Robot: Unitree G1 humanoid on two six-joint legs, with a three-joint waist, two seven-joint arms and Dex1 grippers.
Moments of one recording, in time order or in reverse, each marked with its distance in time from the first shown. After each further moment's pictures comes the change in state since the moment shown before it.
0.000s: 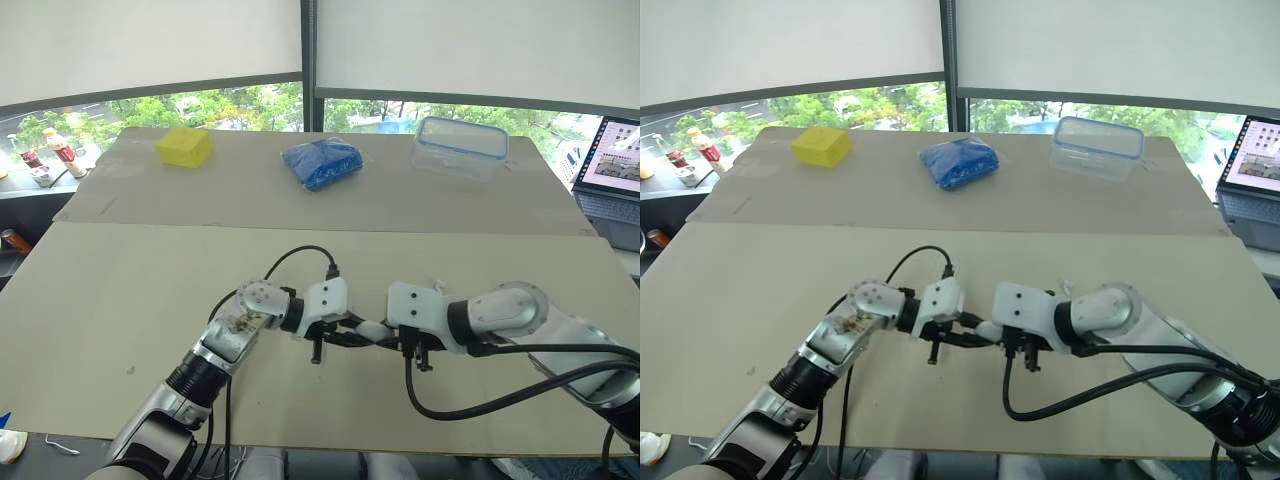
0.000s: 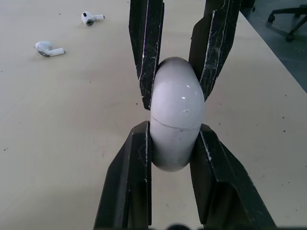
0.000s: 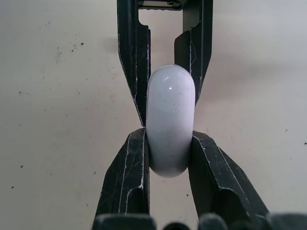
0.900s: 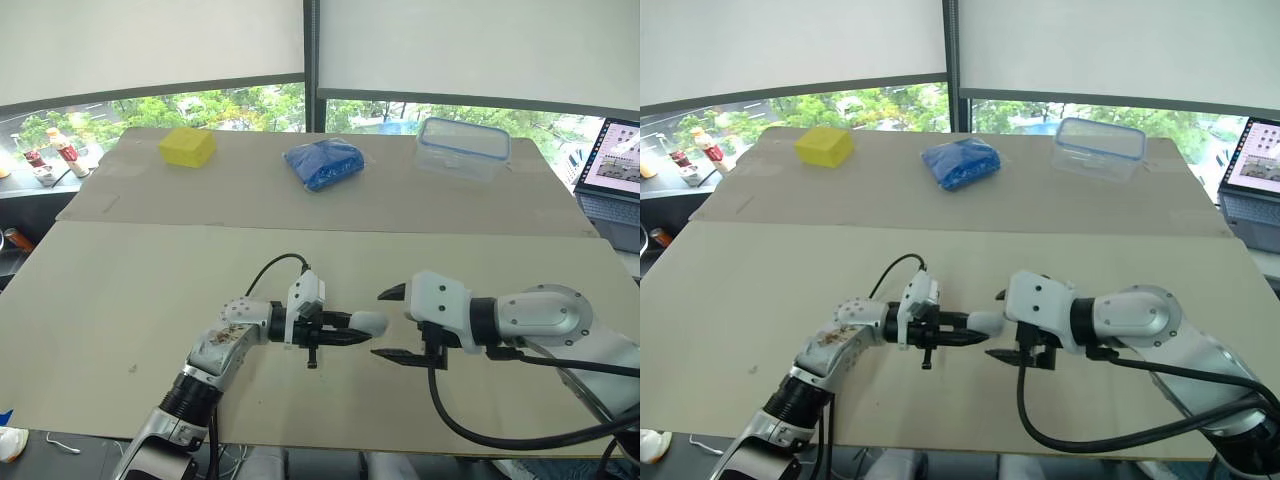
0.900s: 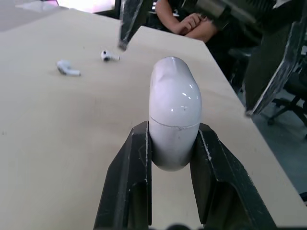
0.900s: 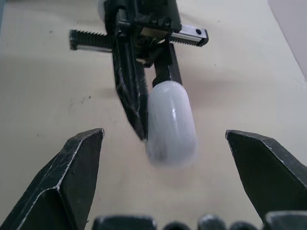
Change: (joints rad) left arm 0.133 -0.043 0.145 -0.030 -0.221 0.067 -0.006; right arm 0.153 0.087 -0.269 -0.095 0.036 -0.064 0.003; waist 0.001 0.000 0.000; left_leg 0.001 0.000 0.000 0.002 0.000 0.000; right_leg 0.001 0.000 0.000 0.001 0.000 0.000
